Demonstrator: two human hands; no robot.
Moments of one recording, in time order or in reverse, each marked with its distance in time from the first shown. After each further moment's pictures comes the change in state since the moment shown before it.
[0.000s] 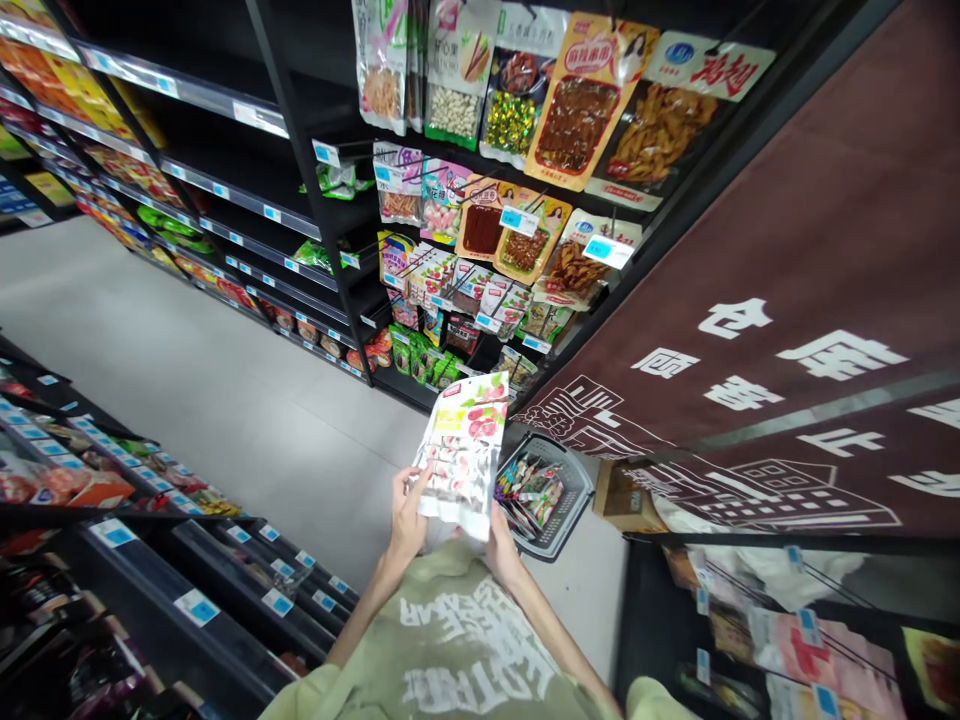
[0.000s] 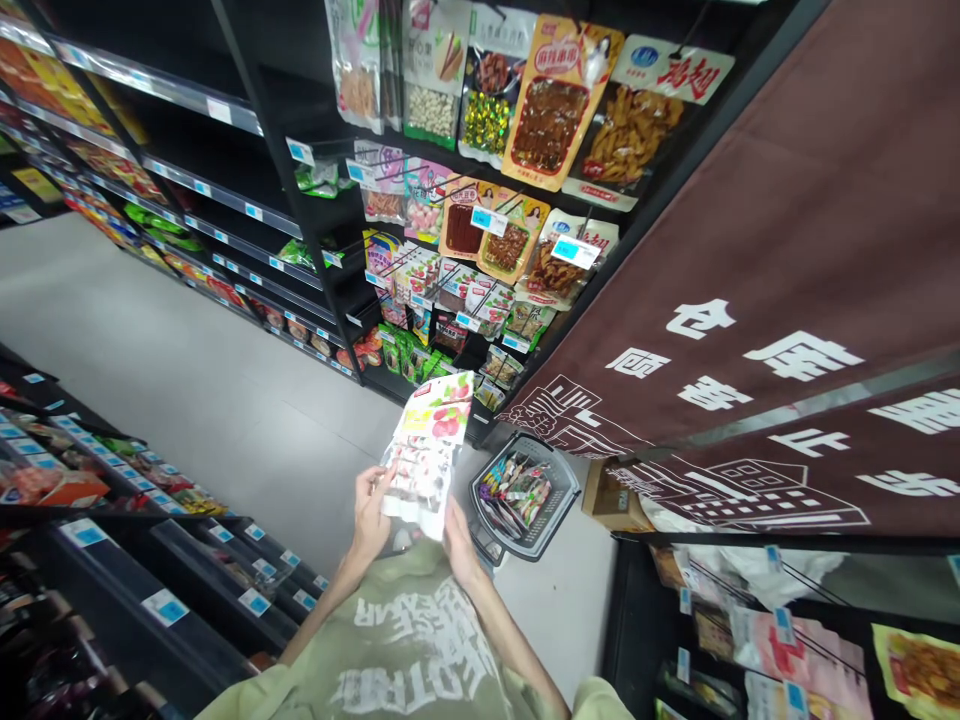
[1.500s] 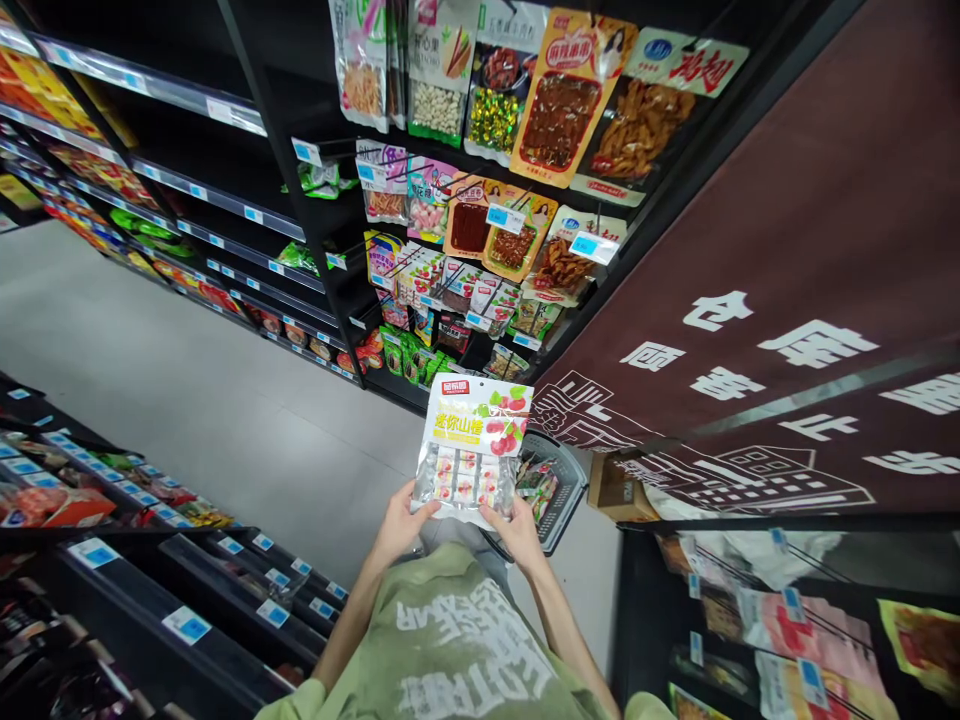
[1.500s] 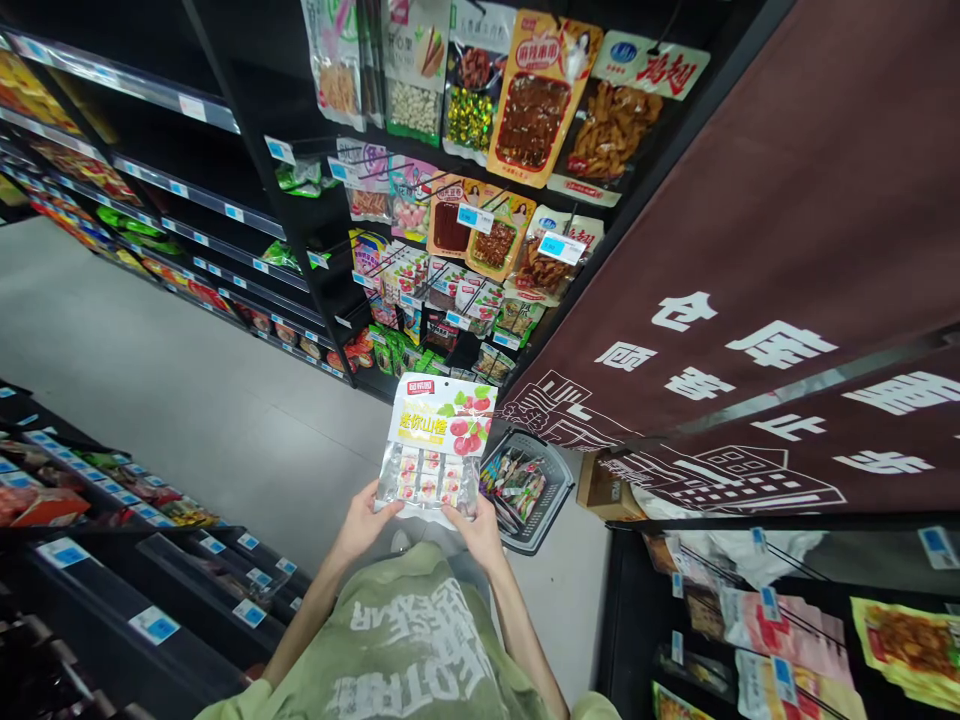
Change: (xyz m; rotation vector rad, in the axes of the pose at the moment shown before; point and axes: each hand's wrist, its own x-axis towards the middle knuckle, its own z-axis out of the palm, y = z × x) left_hand 0.030 0.031 -0.014 -0.621 -0.353 -0.674; right_hand 0.007 0.009 -0.046 -0.046 0.204 -0.015
